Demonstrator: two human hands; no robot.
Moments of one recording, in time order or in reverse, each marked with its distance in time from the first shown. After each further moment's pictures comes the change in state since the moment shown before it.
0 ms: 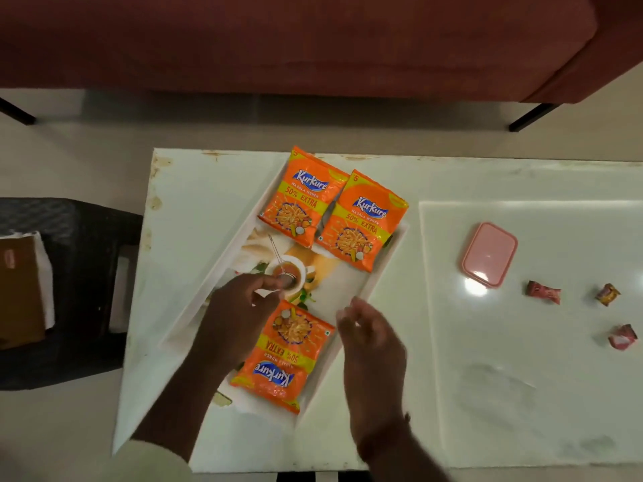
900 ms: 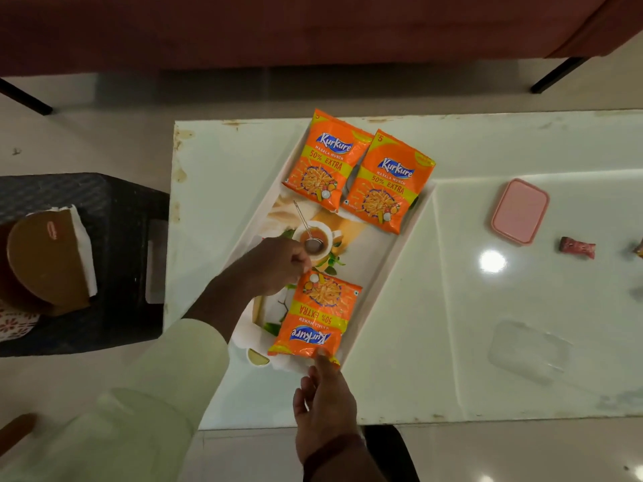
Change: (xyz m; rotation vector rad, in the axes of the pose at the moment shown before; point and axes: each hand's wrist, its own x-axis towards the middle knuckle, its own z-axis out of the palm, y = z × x) left_hand 0.044 -0.021 -0.006 0.232 -0.455 0.071; right_hand -0.084 0.073 0.070 0.654 0.107 0.921
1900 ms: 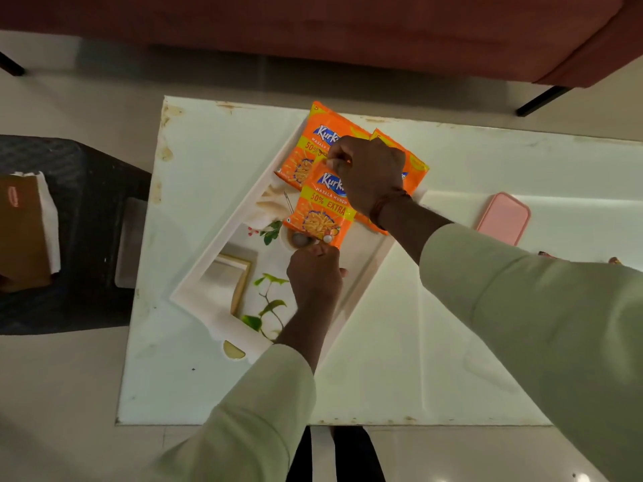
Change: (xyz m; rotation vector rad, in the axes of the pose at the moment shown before) left_hand 0.020 0.069 0.097 -0.852 0.560 -0.381; right_hand 0.014 -0.226 0.155 -1.511 -0.083 -1.751
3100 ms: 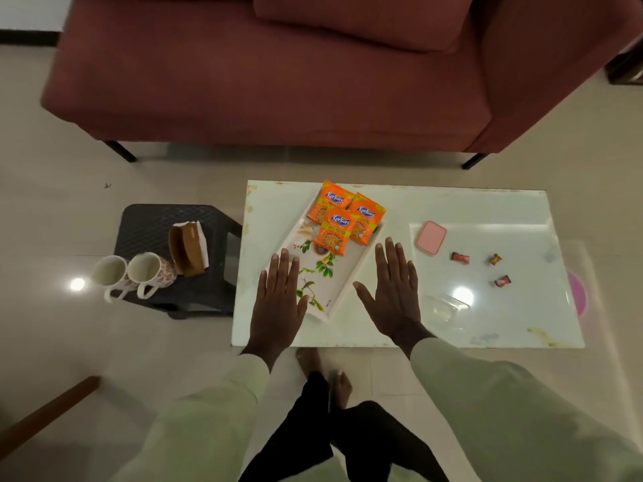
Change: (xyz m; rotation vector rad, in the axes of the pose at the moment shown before) left_hand -0.201 0.033 -0.221 1.100 0.065 0.820; right_hand -0.277 -0.081 -0.165 -0.214 -0.005 0.033
